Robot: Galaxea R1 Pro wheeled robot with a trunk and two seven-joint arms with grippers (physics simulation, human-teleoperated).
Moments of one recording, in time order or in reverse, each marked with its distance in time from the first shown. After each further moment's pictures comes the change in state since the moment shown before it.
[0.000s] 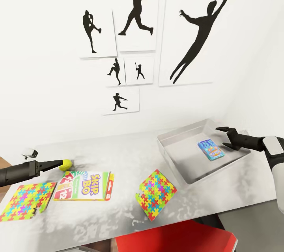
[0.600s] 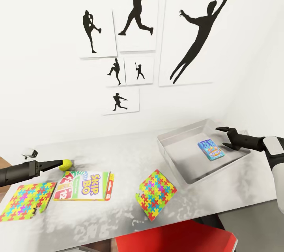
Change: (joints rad) left arm 0.000 0.001 0.001 0.000 0.001 0.000 0.000; right arm 0.001 -0.002 0.000 -0.001 0.000 0.010 0.004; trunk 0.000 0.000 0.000
